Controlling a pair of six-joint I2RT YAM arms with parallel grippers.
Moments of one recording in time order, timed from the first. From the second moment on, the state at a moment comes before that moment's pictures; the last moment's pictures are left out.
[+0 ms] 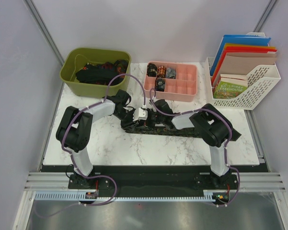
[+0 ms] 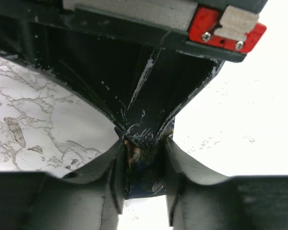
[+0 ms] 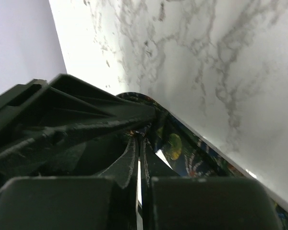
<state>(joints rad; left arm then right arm) -0.43 1.82 1.14 -0.66 0.59 1.07 0.68 2.02 1.00 0.42 -0.51 1.06</state>
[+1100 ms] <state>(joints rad) -0.35 1.76 1.11 -0.71 0.68 1.19 0.66 2.01 0.98 0.33 -0.51 0.99</state>
